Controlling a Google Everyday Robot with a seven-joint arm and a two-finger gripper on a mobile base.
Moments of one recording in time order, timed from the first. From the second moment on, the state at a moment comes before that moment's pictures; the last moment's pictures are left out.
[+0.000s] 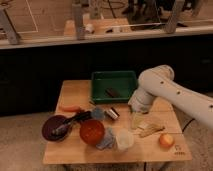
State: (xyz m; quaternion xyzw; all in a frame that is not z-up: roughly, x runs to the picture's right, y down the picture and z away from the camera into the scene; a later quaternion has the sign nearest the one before) arm 0.126 0.132 0.692 -0.34 -0.10 0.06 0.93
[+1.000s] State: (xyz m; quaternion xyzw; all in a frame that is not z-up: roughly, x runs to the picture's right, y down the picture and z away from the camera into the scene) arm 0.062 0.173 0.728 -0.33 -0.14 0.11 0.92
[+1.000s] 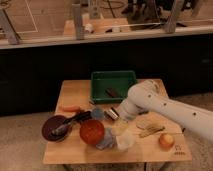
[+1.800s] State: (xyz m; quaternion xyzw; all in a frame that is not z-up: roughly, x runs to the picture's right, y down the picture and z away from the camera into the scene) arm 0.033 0.207 0.743 -0.36 -0.14 0.10 0.92
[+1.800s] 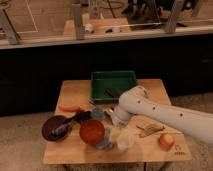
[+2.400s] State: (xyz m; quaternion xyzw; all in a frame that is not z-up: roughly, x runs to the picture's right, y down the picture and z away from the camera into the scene) arm 0.021 0.243 0.763 -0.37 -0.16 0.08 0.91
